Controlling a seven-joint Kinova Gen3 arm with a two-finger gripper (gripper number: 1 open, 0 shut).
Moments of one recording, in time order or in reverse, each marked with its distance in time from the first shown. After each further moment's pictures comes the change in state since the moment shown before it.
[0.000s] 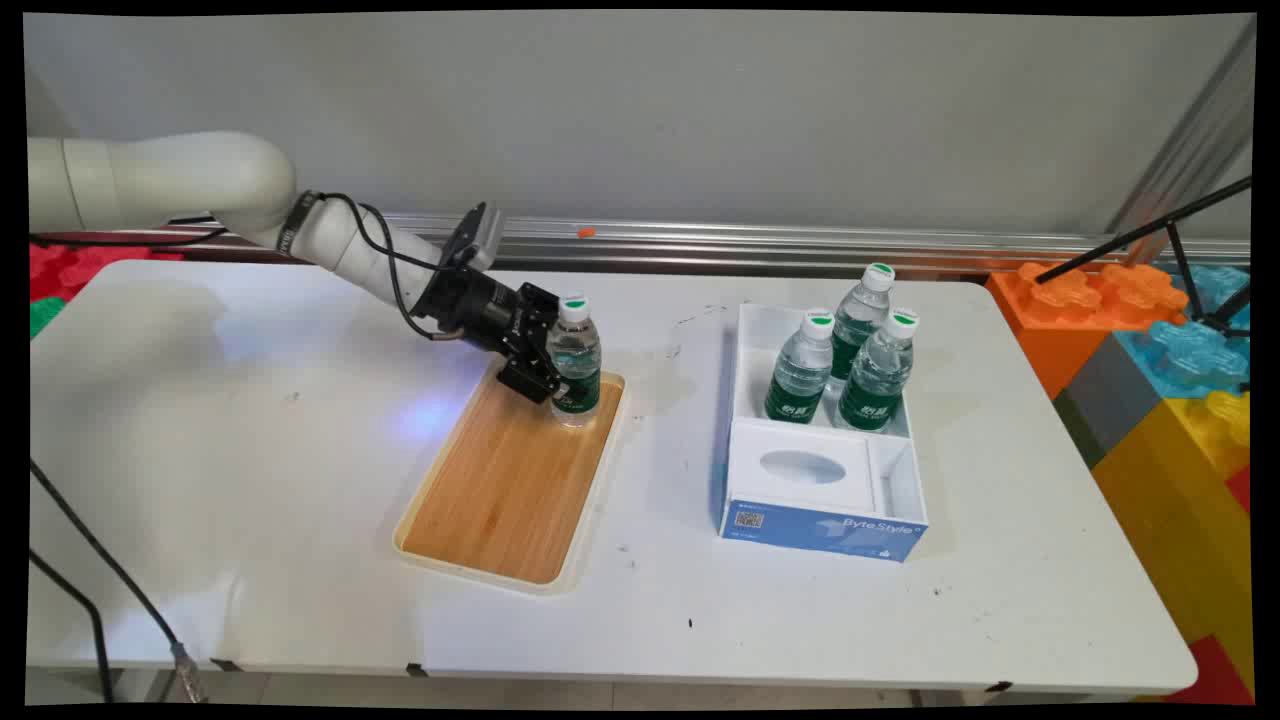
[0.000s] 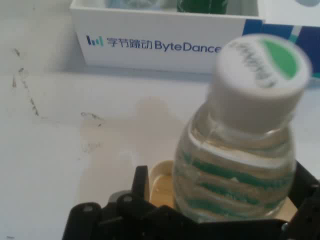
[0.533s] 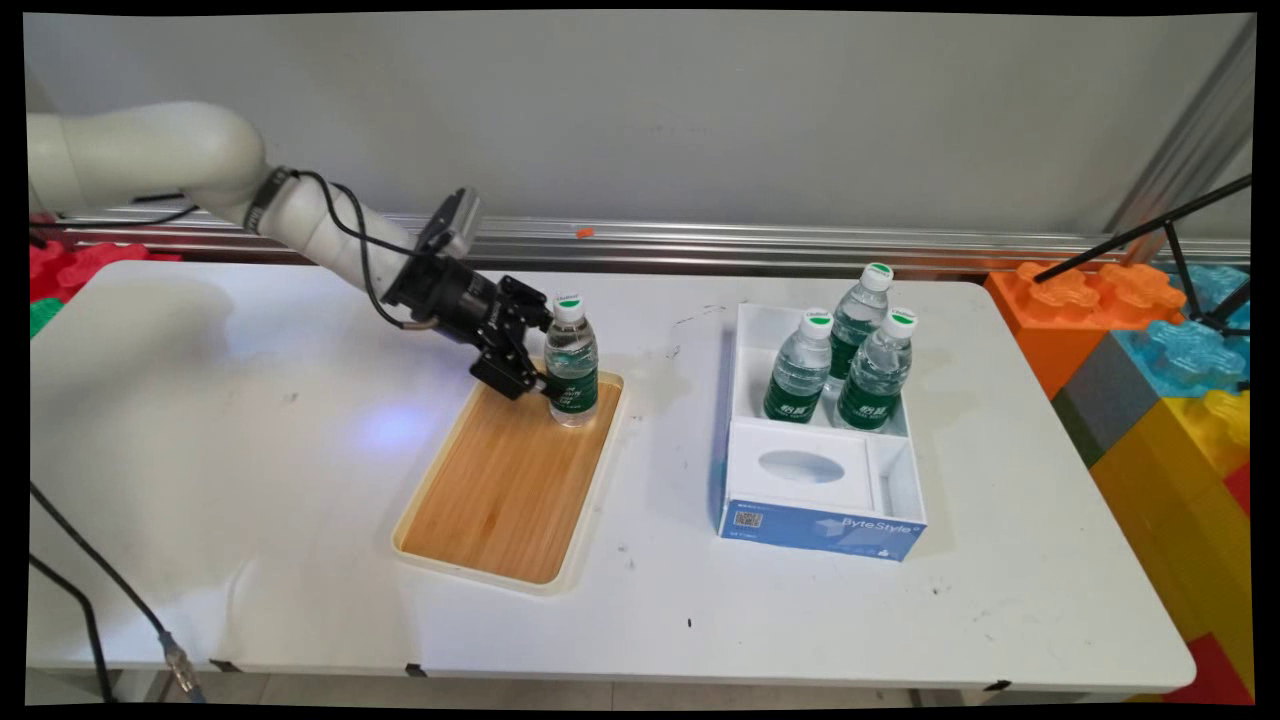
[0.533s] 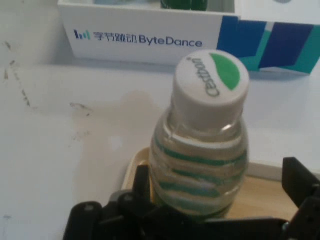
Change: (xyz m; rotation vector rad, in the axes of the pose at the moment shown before) arm 0.012 0.008 -0.030 -0.023 -0.039 -0.006
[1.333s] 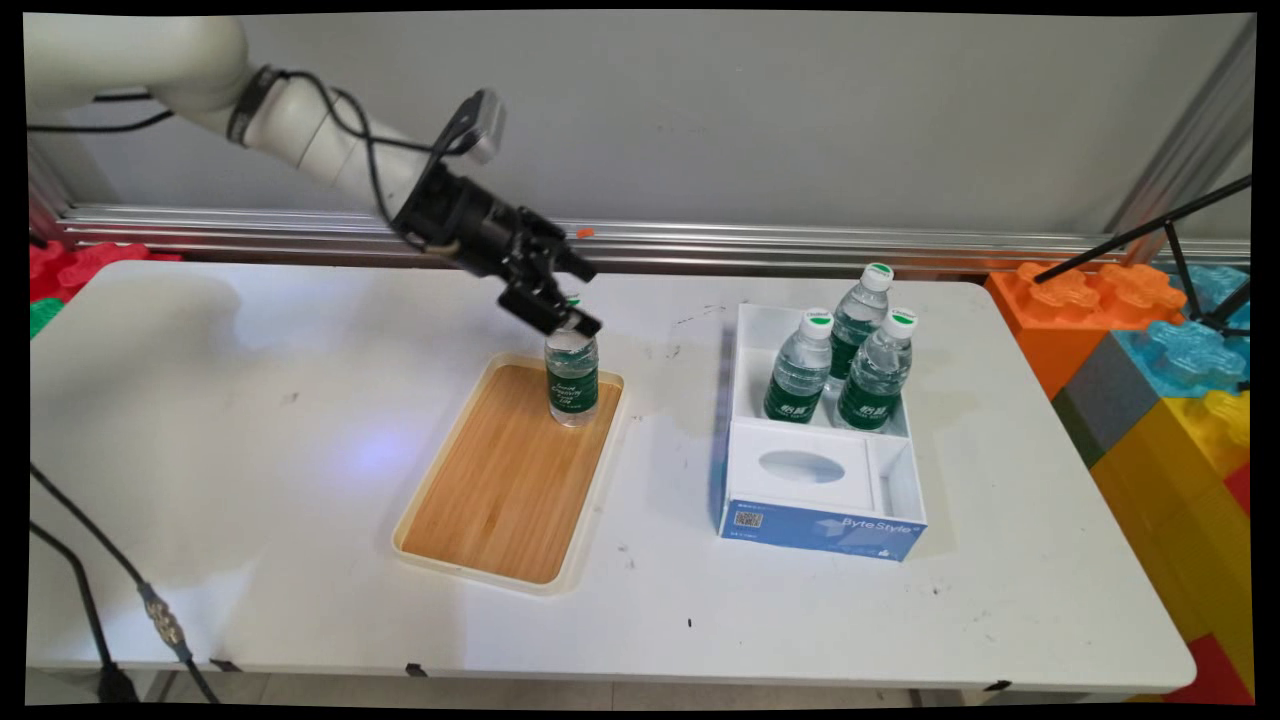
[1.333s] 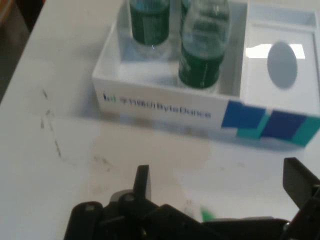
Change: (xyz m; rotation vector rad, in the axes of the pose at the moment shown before) arm 0.101 0.013 -0.030 0.065 -0.004 -0.075
